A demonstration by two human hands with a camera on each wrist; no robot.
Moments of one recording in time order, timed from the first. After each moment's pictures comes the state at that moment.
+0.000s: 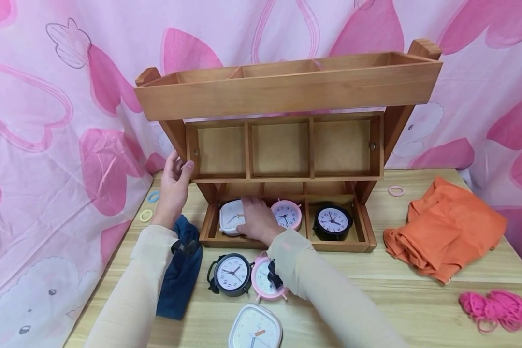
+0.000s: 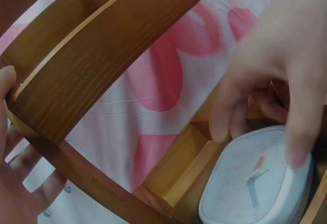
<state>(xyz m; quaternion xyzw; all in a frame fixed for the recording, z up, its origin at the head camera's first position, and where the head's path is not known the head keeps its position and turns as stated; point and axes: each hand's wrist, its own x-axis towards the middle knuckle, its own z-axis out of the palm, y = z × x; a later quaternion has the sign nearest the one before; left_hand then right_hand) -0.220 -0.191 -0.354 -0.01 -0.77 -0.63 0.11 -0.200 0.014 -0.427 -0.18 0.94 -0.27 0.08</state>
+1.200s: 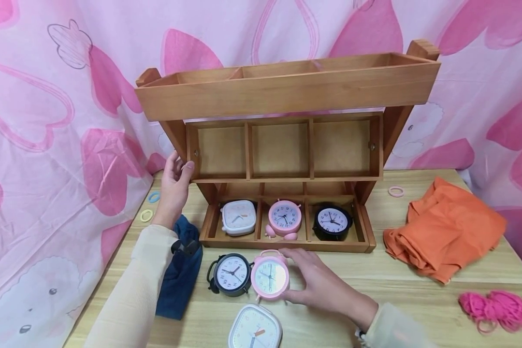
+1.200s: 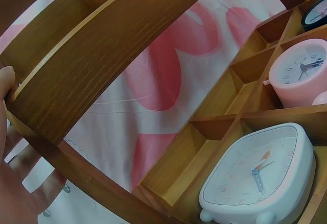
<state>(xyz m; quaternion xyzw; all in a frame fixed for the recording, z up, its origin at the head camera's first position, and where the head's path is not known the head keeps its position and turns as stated) -0.210 -0.185 -0.342 -0.02 -0.76 -0.64 0.11 -0.071 0.141 -0.433 -0.26 0.89 -0.36 0.08</state>
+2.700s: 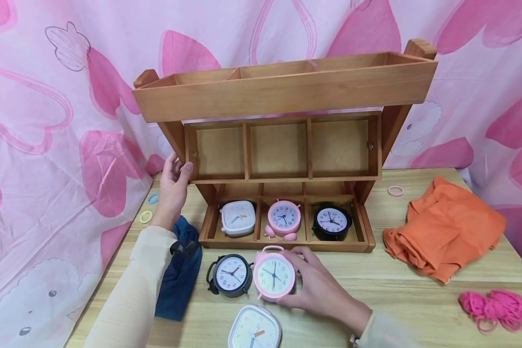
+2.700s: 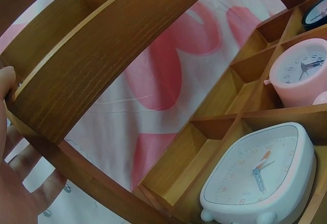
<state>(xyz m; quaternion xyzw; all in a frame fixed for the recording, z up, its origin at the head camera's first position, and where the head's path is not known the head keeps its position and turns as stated) -0.210 -0.185 -0.340 -0.02 -0.76 -0.64 0.11 -0.065 0.132 -0.450 -0.18 0.91 -0.37 0.04</state>
